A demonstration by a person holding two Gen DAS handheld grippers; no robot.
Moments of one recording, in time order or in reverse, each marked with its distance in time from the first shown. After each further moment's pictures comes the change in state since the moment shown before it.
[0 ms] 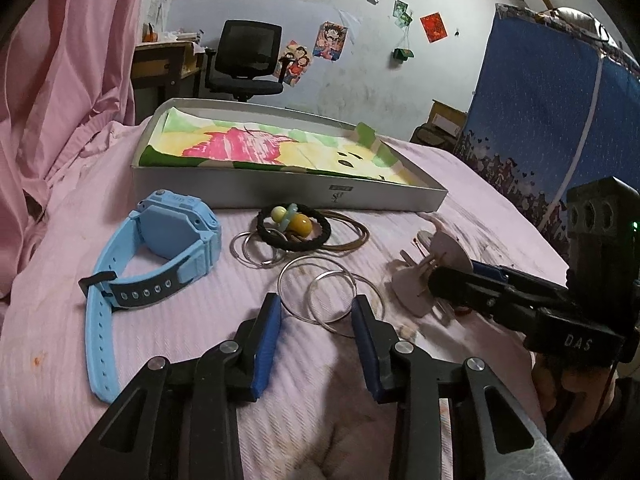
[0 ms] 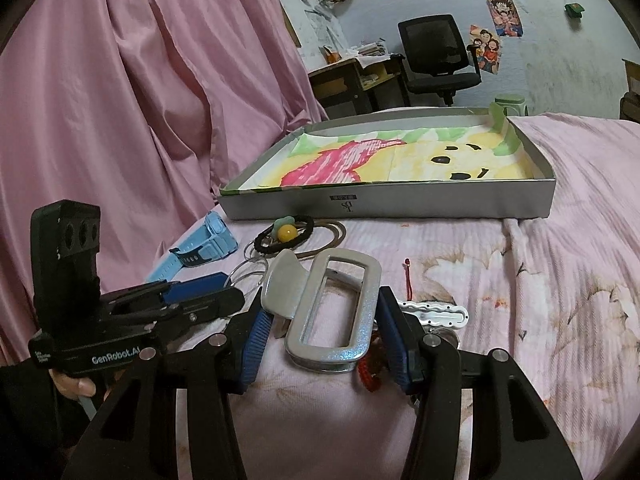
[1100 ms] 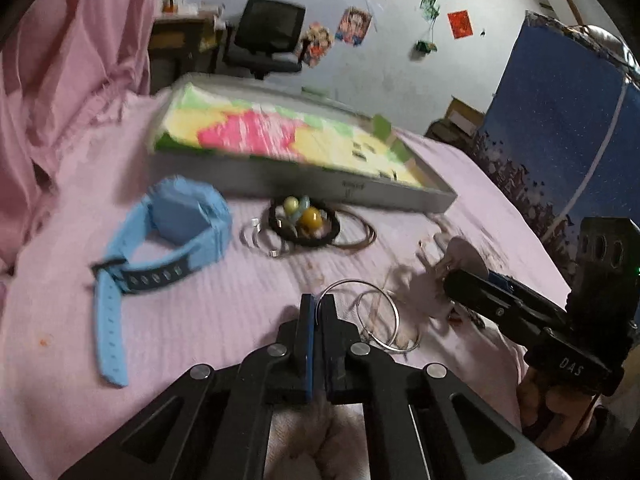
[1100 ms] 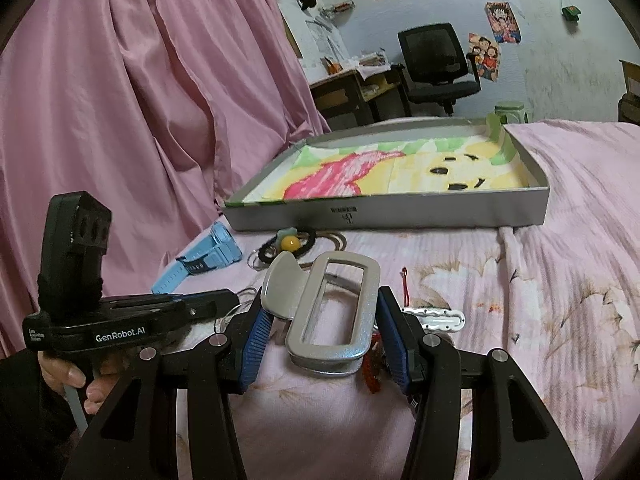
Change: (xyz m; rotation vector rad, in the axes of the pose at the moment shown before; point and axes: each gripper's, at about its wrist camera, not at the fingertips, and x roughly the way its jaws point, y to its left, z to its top) left arm -0.007 0.004 0.011 -0.085 0.057 0.025; right arm -0.009 0.000 0.001 0.001 -0.053 0.014
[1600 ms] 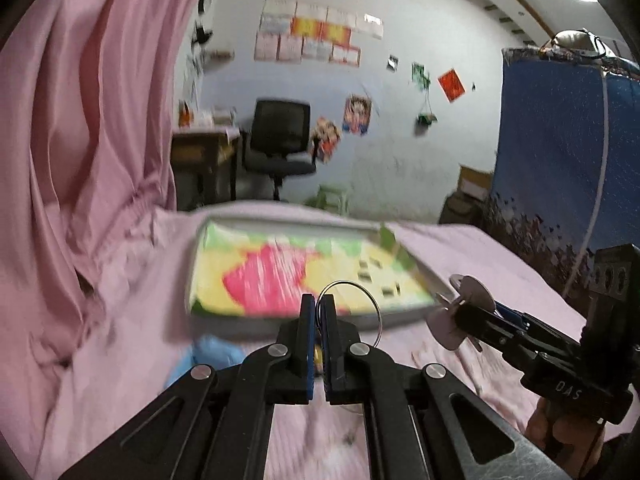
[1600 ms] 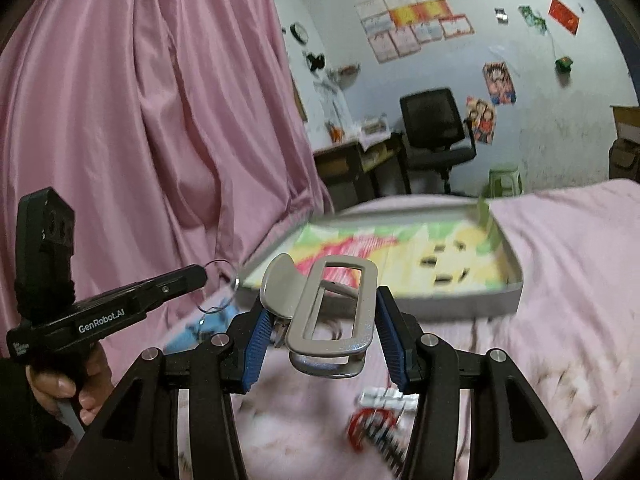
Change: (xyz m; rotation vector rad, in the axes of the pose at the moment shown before) left arm -0.054 -0.037 0.049 0.098 -0.375 0.136; right arm -0.035 0.002 0.042 -0.054 -0.250 -0.030
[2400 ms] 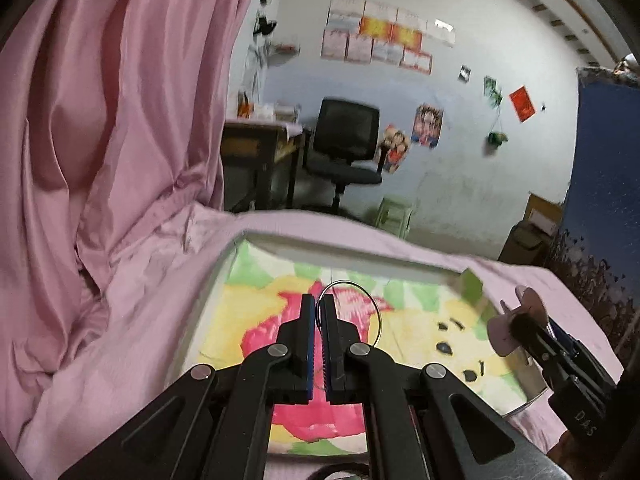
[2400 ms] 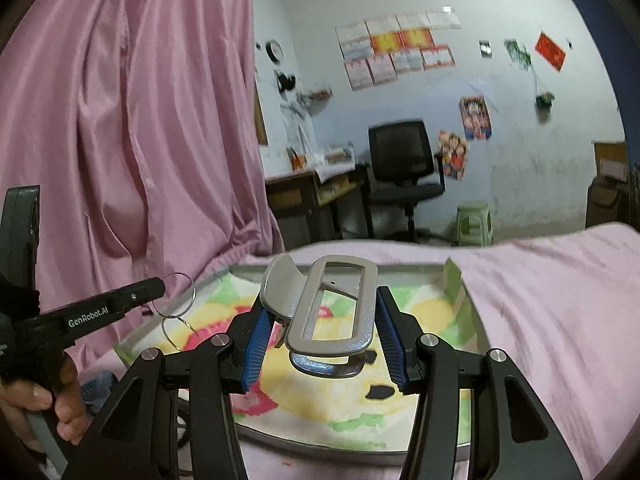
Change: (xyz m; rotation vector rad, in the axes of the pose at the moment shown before) left arm 0.129 0.024 0.027 -0.132 0.031 0.212; right arm 0.100 -0.050 0.053 -0.051 -0.061 -0.139
